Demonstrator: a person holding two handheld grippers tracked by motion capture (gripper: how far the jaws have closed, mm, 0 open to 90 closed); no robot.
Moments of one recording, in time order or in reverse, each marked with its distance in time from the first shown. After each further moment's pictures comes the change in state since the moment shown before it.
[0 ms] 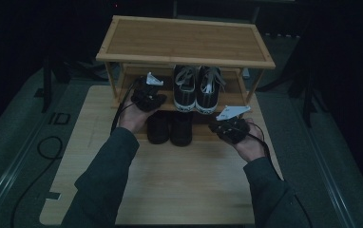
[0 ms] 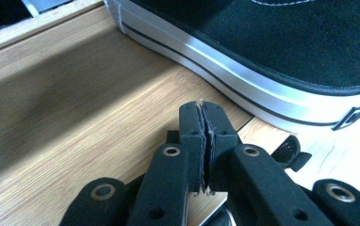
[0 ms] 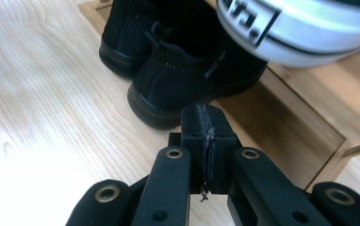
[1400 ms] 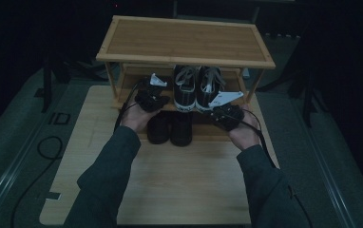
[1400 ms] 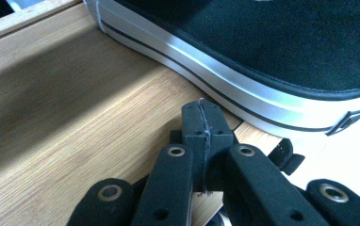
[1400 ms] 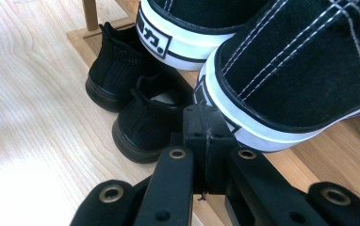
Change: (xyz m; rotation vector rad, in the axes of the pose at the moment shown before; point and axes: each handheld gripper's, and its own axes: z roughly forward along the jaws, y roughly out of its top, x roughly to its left) left arm -0.005 0.003 0.012 0.012 -0.034 0.015; right arm -0.002 0.047 -0.006 -0.025 -0.064 -0.057
